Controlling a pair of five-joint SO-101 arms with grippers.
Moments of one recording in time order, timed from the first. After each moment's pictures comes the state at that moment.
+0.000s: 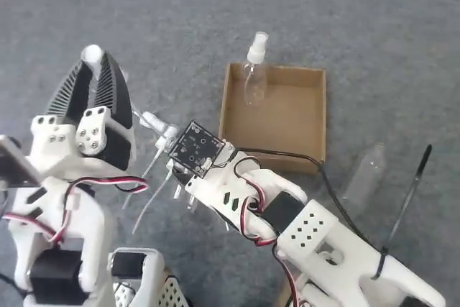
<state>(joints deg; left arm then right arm) -4.0 -74.1 35.3 50.9 19.6 -52.1 -42.8 57.2 26.9 11.6</state>
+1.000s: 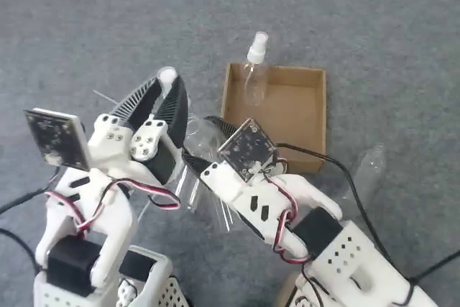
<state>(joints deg) 12.7 -74.1 40.3 54.7 20.0 -48.4 -61.1 58.7 28.5 4.6</state>
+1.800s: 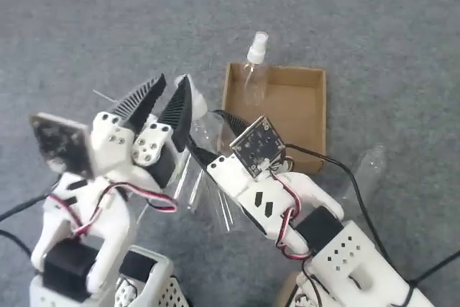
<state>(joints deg) 13.8 -74.1 38.1 54.9 13.8 -45.5 -61.7 62.2 23.3 4.1</state>
